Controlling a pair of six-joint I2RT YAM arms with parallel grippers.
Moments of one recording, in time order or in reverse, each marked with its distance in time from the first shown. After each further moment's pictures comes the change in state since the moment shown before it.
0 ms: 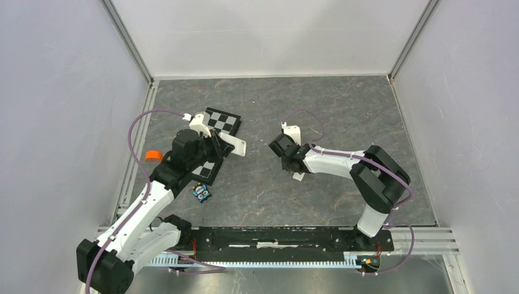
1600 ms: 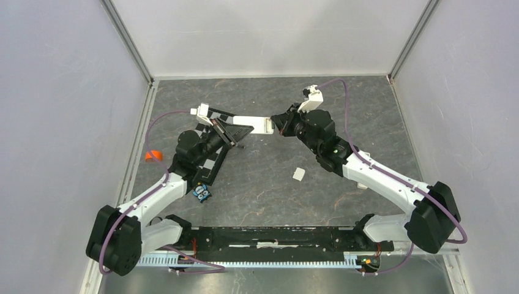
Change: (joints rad) left arm 0.000 0.217 -0.154 0.875 0.249 -0.490; right arm -0.085 -0.437 -0.020 0.491 -0.279 -0.057
